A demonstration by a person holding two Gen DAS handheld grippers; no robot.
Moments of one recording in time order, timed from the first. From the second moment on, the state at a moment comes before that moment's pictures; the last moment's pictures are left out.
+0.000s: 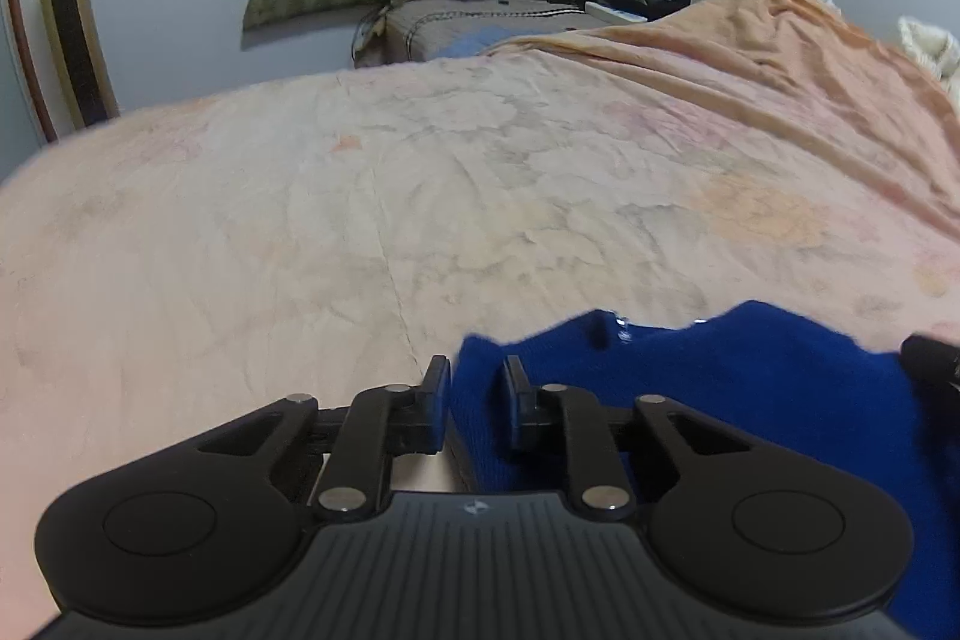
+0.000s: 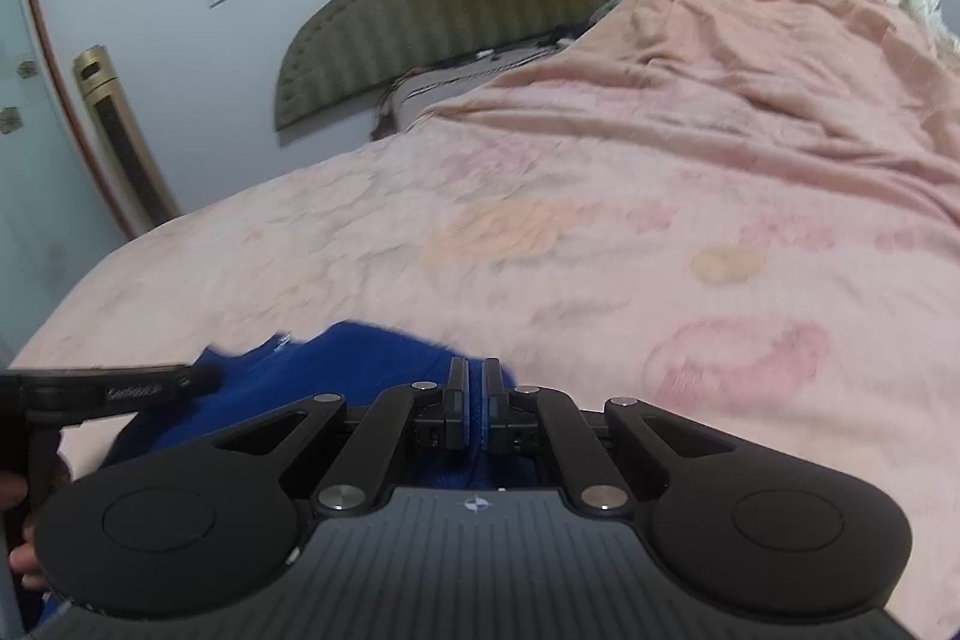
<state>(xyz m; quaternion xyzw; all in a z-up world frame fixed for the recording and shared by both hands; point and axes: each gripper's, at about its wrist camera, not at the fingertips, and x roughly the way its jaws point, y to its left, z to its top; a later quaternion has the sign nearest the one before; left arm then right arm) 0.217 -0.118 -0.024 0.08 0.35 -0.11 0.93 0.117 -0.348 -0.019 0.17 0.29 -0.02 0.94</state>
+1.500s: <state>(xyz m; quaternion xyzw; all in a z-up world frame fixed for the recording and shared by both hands) 0.063 -0.058 0.007 0.08 0.34 -0.09 0.93 -0.021 -0.294 -0.023 0.13 0.30 -0.03 0.94</state>
